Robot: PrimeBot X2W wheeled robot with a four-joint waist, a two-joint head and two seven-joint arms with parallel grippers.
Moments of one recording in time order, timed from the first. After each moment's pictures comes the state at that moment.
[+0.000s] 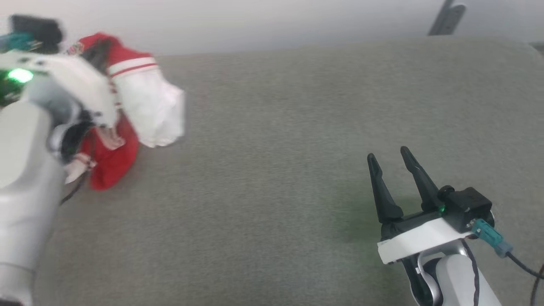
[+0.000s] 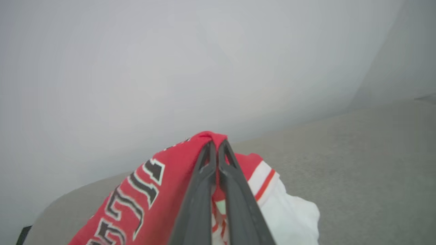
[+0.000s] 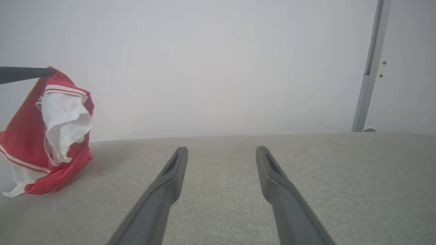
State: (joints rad) left arm -0.93 0.51 -0.42 0.72 -0.63 -0.13 0.08; right arm -0.18 -0.05 0.14 0.17 0.25 0.13 -0.26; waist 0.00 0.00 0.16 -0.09
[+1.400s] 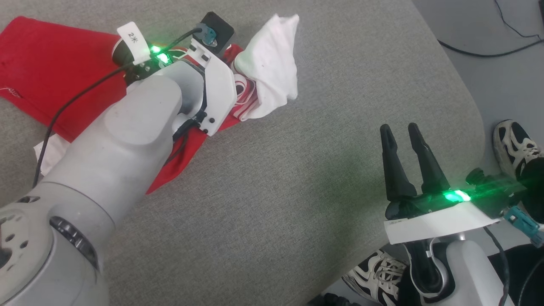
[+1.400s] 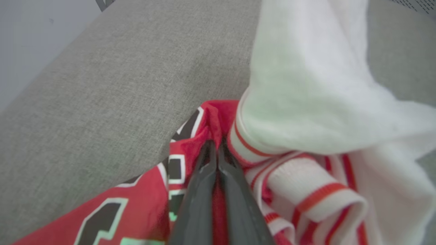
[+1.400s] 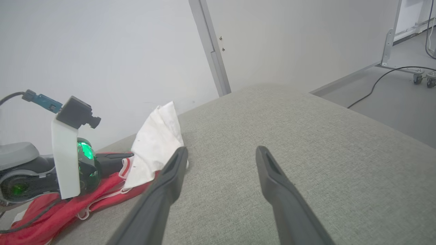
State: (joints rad) left arm -1.28 0.23 -1.20 1.06 -0.82 -0.13 0.13; right arm -0.22 -0.05 0.16 0.08 0.58 0.13 -0.26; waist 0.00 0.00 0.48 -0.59
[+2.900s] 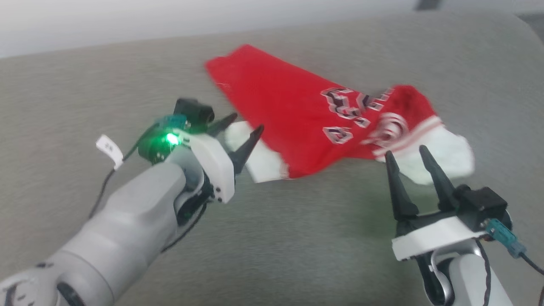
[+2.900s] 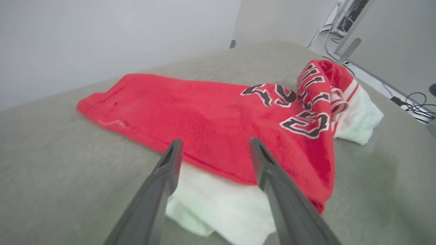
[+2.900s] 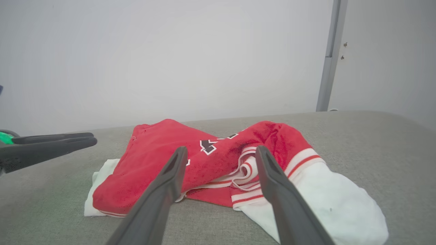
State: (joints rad) left arm -1.01 0.31 -1.24 0.85 -1.16 -0.13 -0.25; right arm -0.19 -0.05 0.08 0.17 0.23 0.13 -0.26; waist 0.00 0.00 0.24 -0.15
